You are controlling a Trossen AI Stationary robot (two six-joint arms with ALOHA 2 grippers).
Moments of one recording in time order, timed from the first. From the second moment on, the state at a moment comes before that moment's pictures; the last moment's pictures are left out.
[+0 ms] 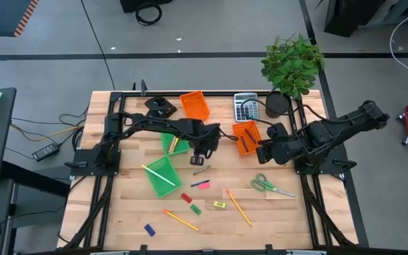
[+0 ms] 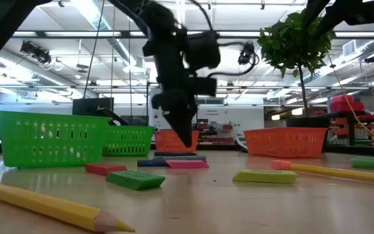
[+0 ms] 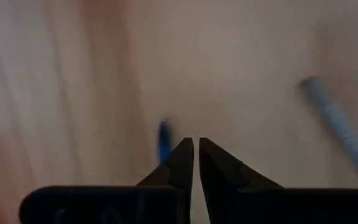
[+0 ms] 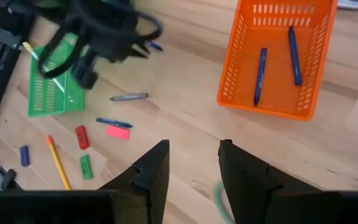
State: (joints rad) left arm 0.14 2.07 1.50 -0.67 0.00 0.32; right arm 0.39 1.11 1.15 -1.14 0.43 1.49
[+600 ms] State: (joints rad) left arm 0.29 2.06 1.49 -0.59 0.15 0.29; right arm 0.40 1.11 1.15 -1.15 0.29 1.39
